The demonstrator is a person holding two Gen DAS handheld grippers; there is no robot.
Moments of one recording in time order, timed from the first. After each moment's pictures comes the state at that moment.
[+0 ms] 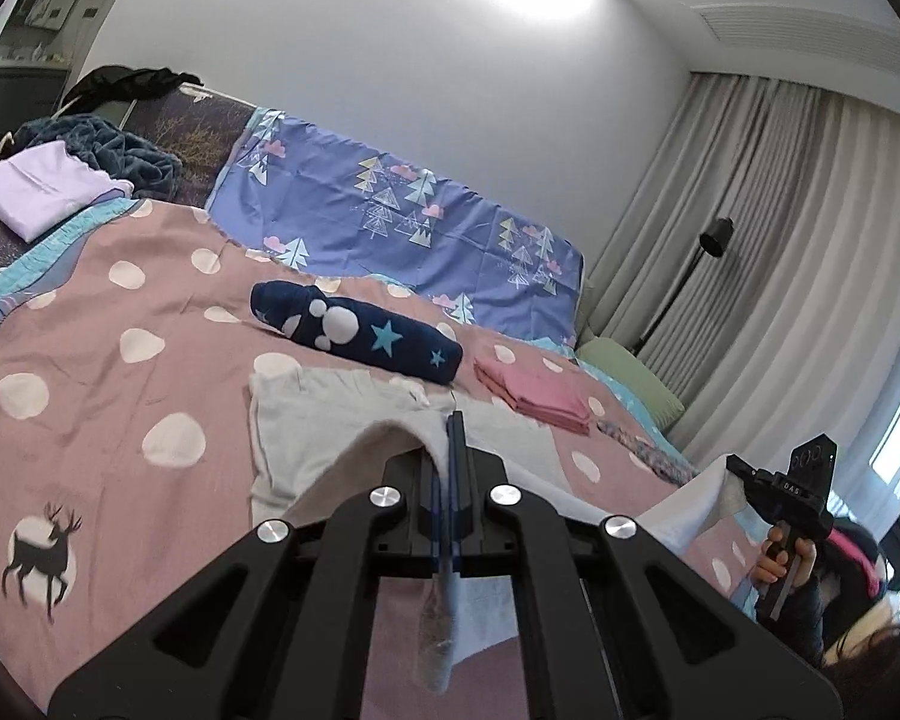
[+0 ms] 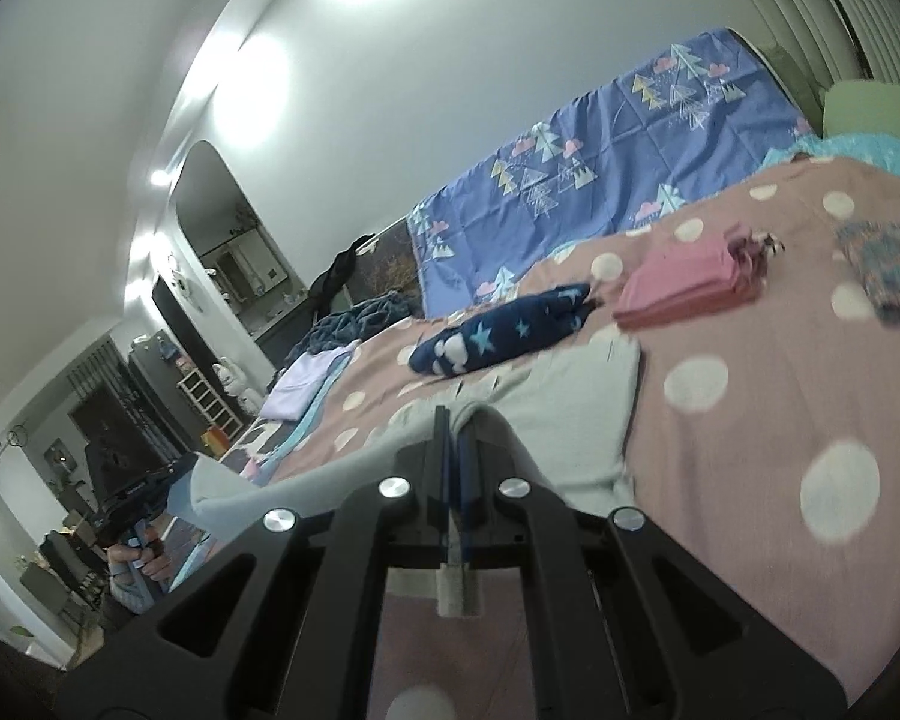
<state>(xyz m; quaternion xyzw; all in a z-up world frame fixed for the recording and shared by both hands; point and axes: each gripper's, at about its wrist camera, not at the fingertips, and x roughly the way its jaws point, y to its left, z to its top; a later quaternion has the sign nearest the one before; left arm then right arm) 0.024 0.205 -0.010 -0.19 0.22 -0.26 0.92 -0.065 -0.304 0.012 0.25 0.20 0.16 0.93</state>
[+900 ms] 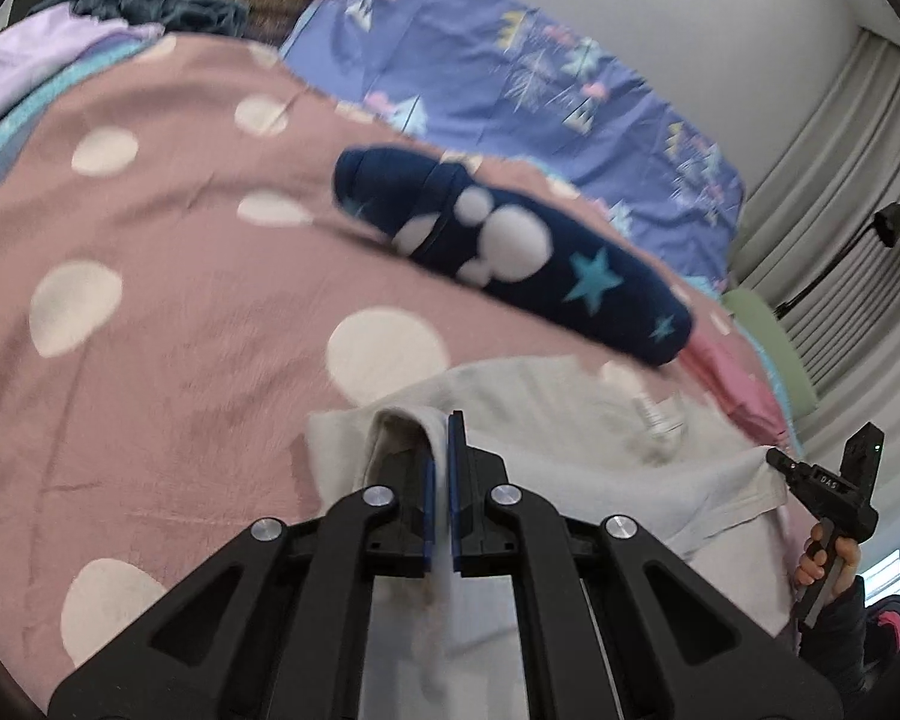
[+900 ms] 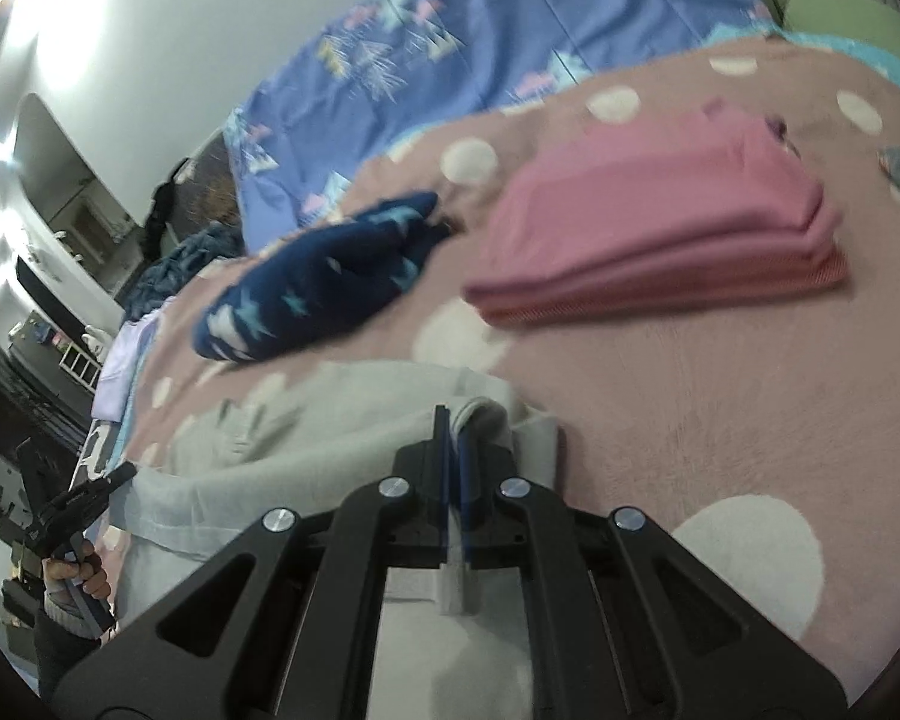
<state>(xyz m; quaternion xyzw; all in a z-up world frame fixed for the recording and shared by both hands) 0.307 0.182 -0.142 -0.18 0.40 -0.16 0.88 0.226 -0.330 -0.126 0.25 0.38 0.04 0.89</state>
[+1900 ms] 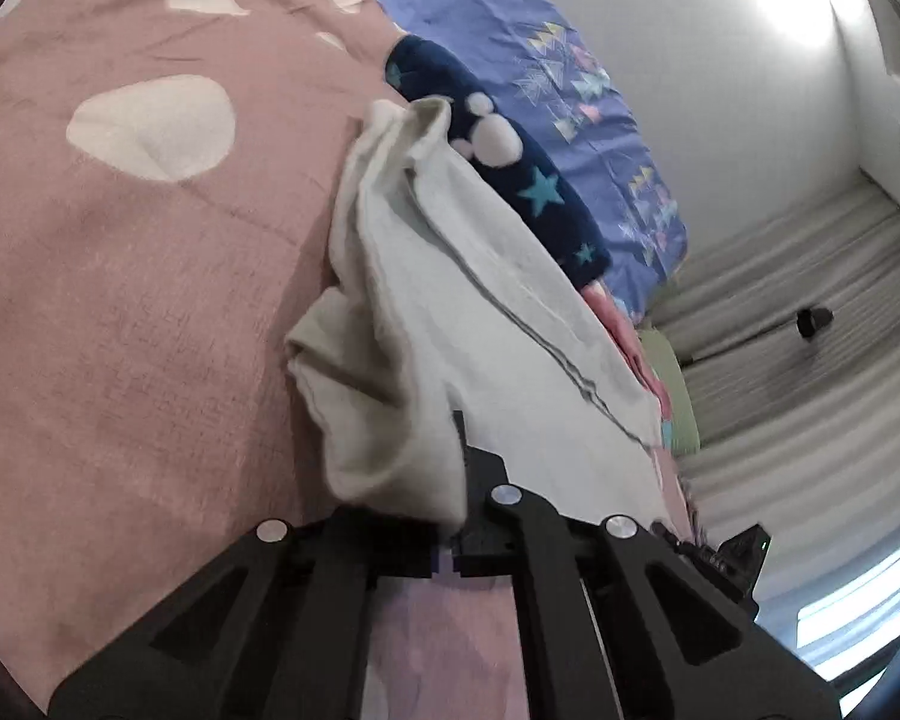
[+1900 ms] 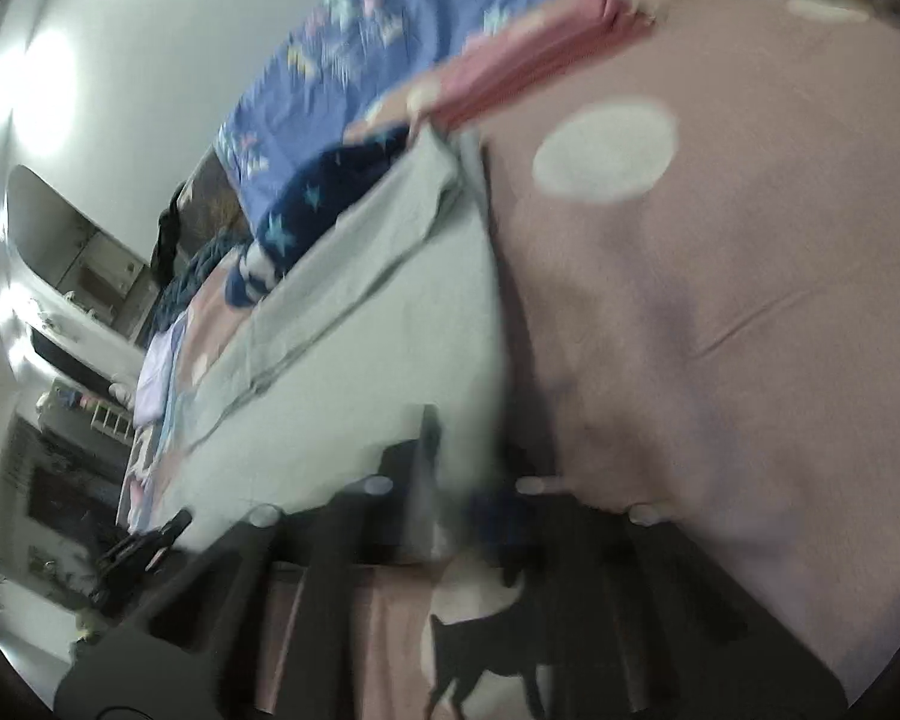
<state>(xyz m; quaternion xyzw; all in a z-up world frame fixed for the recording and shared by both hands) 0.167 0.192 -0.201 -0.36 0.39 -0.21 0.82 0.061 -0.305 -0.160 0.36 0.39 0.03 0.85</state>
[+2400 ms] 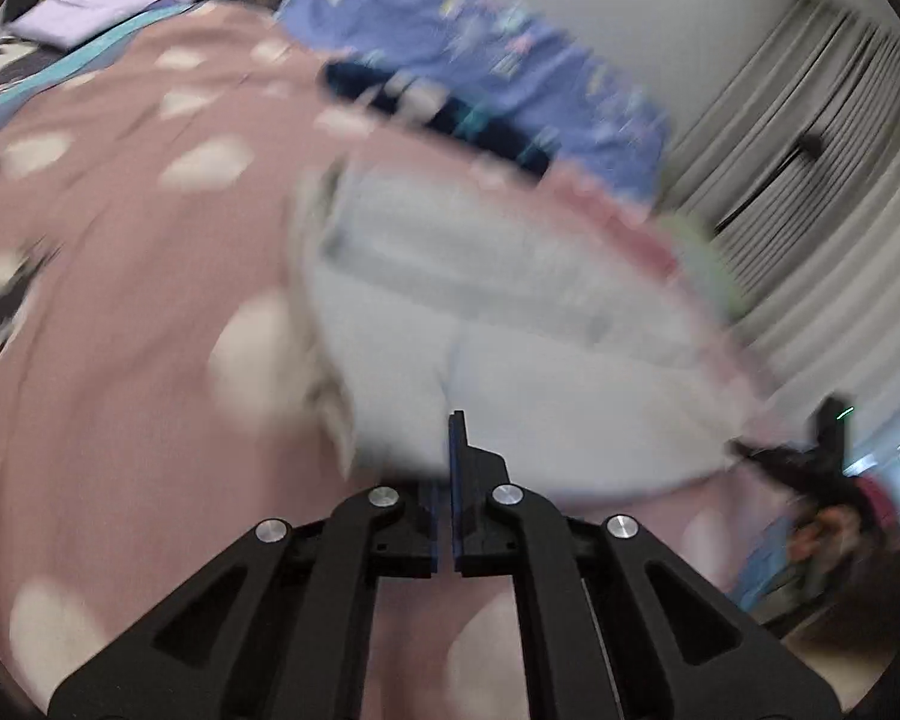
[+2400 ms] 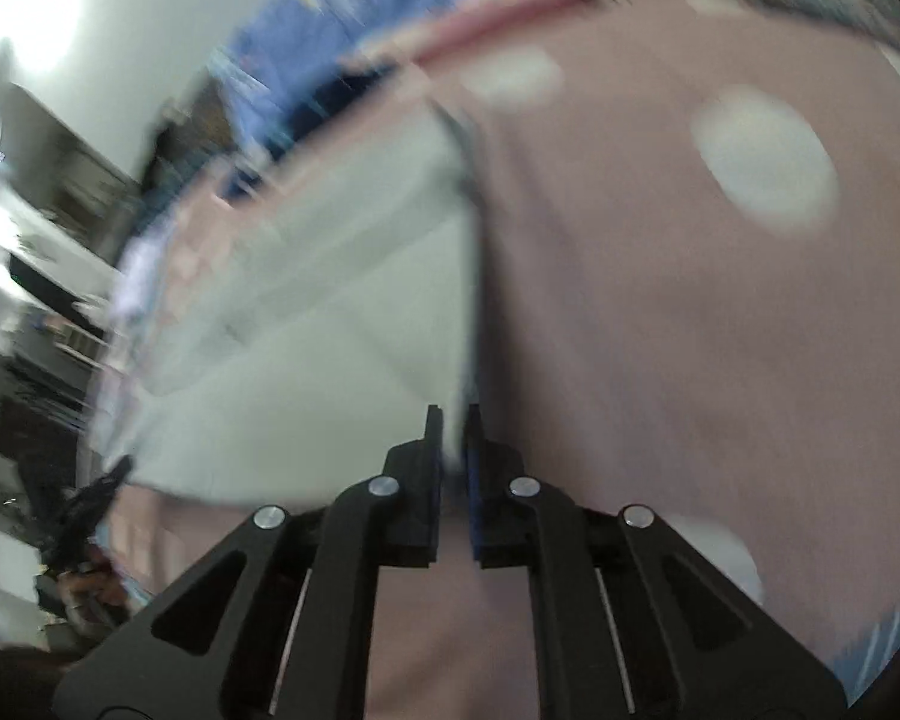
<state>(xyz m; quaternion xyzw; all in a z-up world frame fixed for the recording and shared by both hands) 0.008 0.177 -0.155 -0.15 0.43 -0.18 0.87 -0.083 -0.307 -0.142 0.26 0.48 0.00 0.84</state>
